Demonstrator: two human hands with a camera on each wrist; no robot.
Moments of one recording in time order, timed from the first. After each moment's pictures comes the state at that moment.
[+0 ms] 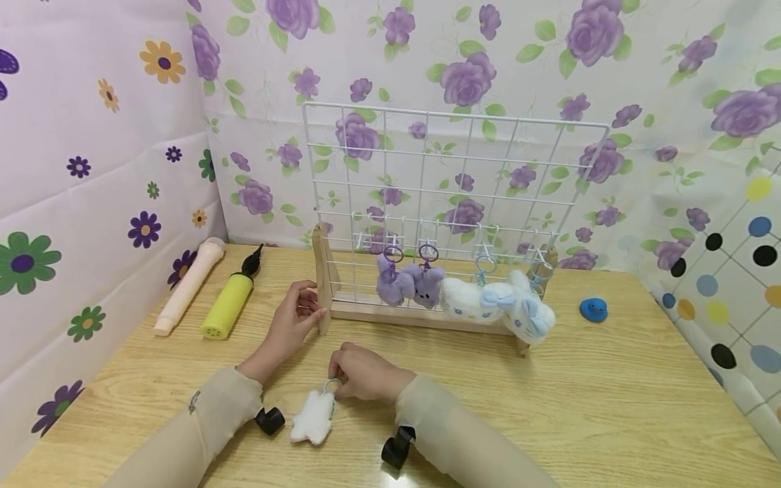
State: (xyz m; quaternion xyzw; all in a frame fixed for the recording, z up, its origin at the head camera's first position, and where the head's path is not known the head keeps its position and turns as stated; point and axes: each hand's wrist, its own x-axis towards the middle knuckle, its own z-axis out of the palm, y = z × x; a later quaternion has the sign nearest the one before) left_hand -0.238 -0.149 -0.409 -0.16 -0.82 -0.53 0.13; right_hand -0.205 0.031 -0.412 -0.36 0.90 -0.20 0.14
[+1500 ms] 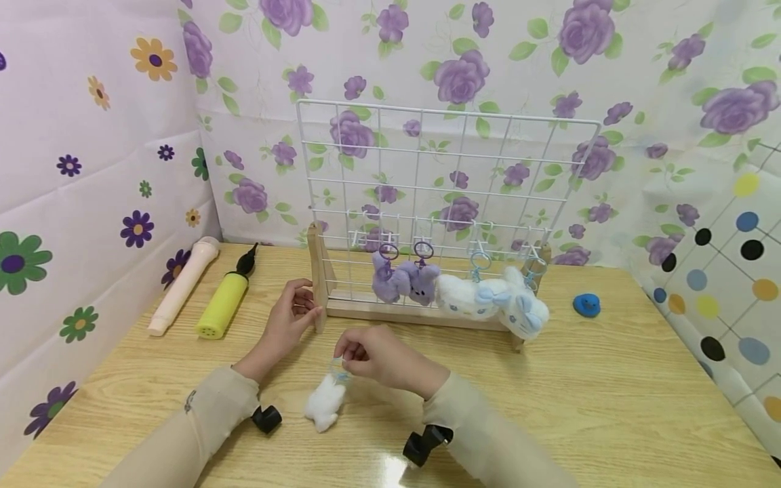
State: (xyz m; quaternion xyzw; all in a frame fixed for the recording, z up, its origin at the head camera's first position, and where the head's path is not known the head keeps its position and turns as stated) left_hand -0.263 -0.156 -0.443 -0.17 -0.82 -0.52 0.15; right_hand -0.187 0.069 -0.360 -0.38 0.85 -0.36 0.10
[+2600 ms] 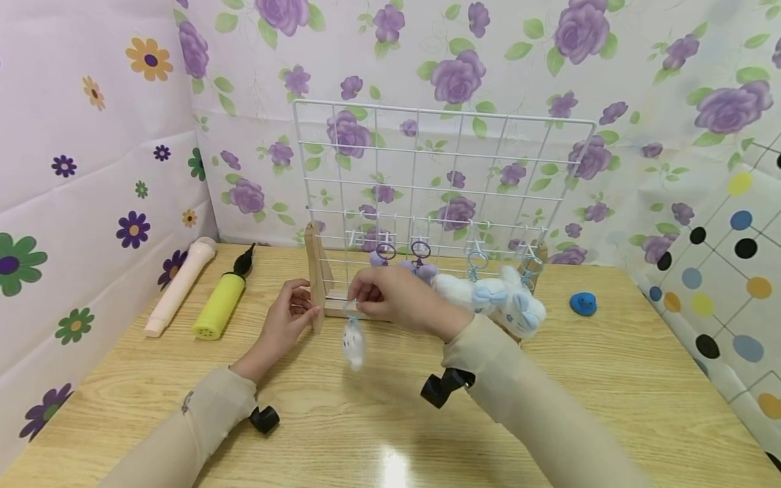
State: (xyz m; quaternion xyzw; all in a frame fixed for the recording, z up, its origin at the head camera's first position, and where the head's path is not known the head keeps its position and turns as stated) left_hand -0.264 -0.156 -0.443 -0.17 -0.82 -0.52 0.15; right_hand -0.212 0.090 -0.278 -0.39 0.88 -0.29 0.03
